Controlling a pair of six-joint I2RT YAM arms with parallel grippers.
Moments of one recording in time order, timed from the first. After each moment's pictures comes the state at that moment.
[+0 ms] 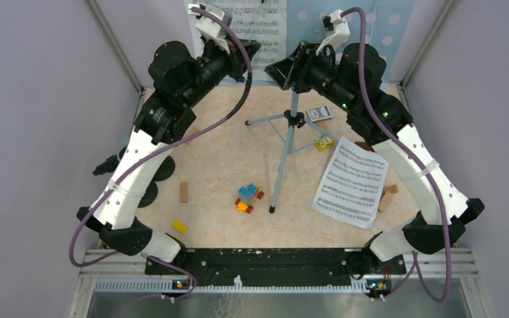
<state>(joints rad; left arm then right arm) -0.62 1.47 1.96 -0.28 0.14 -0.04 0.70 1.46 1.93 -0.46 -0.02 0.49</state>
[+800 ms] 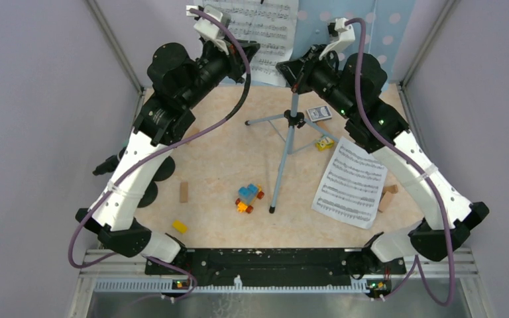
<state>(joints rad) -0.62 1.46 1.95 -0.27 0.14 -0.05 0.70 1.41 1.78 -0.26 0.02 0.43</state>
